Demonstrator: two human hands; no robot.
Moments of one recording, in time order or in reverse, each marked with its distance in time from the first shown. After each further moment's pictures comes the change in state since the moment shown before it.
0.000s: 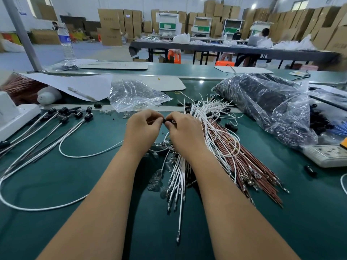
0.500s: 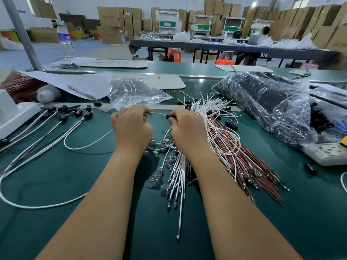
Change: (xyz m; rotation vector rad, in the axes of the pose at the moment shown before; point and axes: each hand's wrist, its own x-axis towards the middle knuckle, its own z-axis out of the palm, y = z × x) left_hand 0.001 -0.010 -0.005 0.508 0.230 0.087; right_hand 0.000 0.001 -0.001 -0.123 0.073 -0.027
